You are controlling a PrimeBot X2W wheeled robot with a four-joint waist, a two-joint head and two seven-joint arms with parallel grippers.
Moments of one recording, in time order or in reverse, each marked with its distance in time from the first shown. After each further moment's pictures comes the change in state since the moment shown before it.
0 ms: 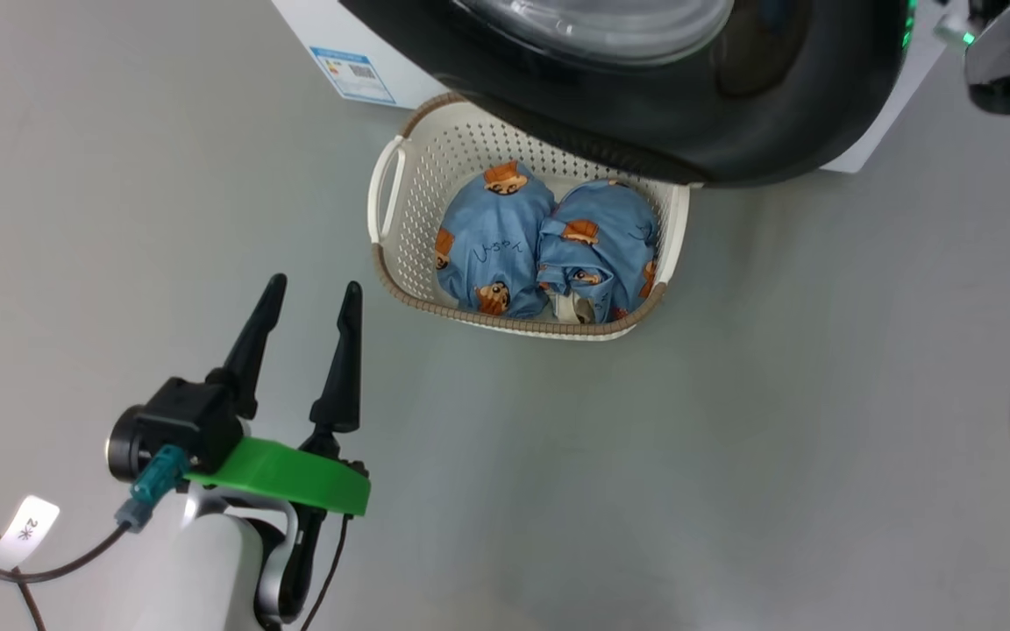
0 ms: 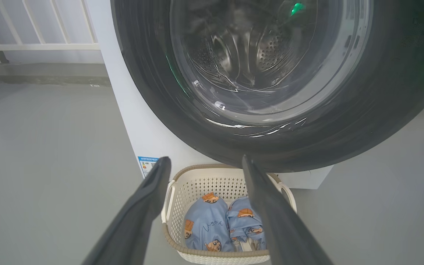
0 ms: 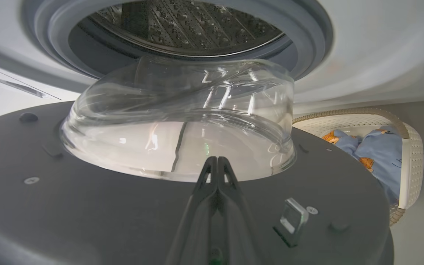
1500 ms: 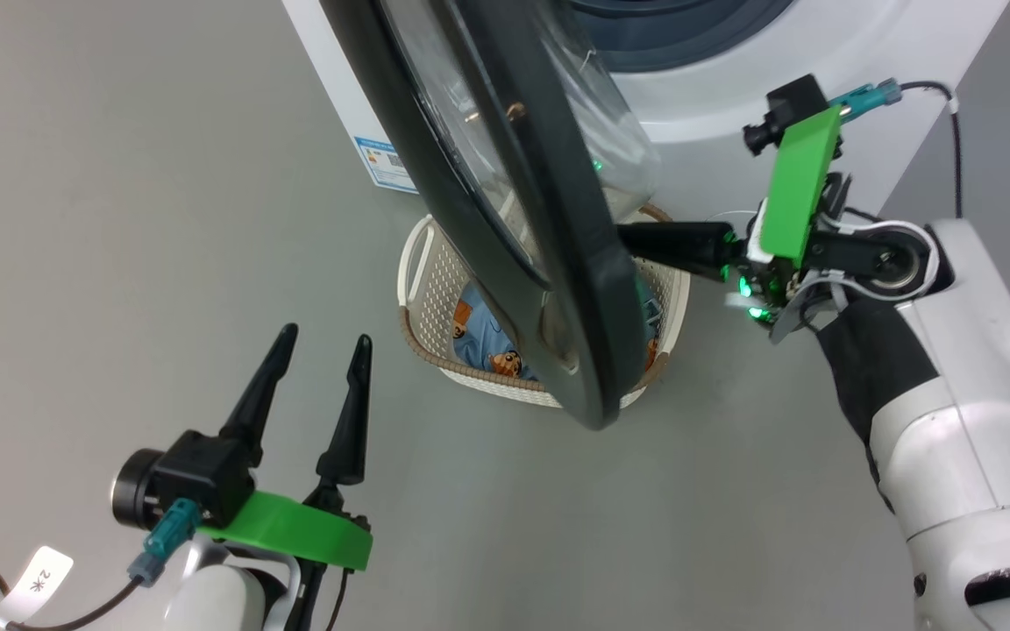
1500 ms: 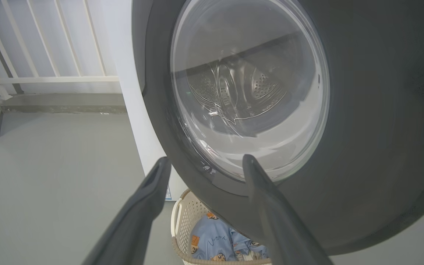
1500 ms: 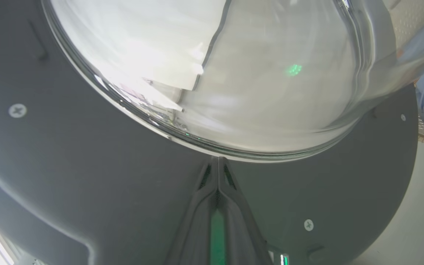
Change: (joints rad) left arm 0.104 0.002 0.013 -0.054 0.070 -0.037 0.000; right arm 0.553 -0.007 0.942 -0.280 0.964 0.000 0.077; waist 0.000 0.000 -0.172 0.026
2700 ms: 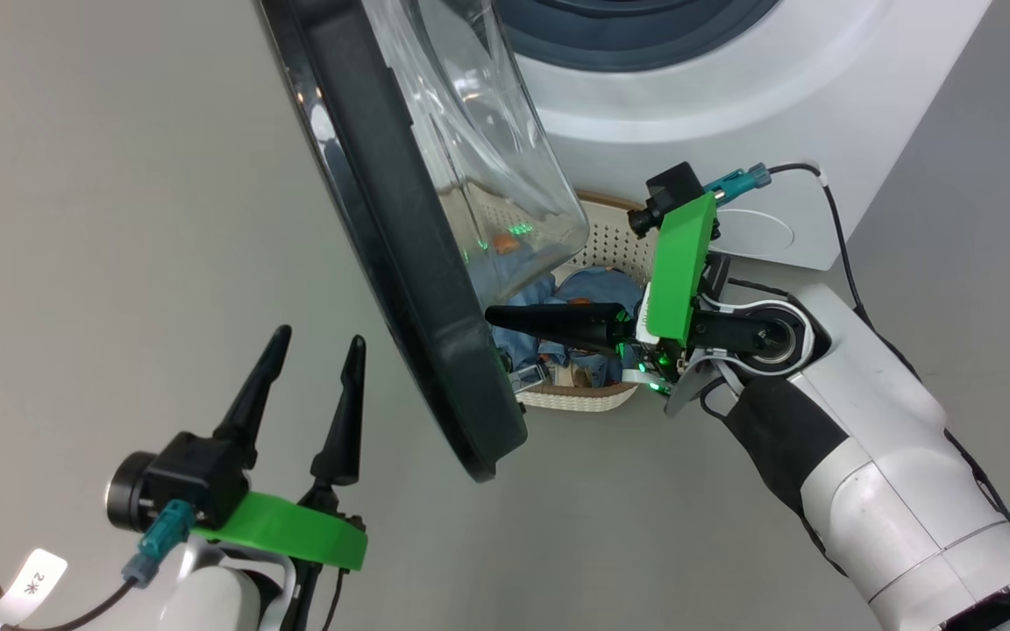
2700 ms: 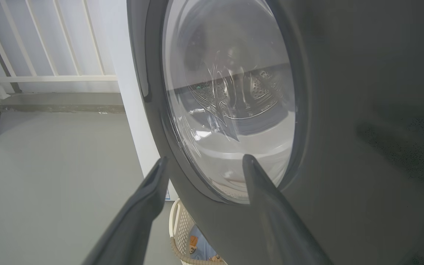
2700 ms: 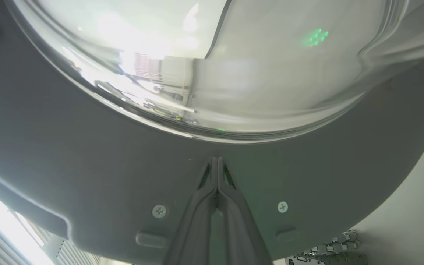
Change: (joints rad) left arm 0.004 0.000 0.009 0.001 -0.001 0.003 0.000; right arm 0.054 0.000 0.429 -0.001 0.319 0.000 -0.222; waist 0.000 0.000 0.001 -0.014
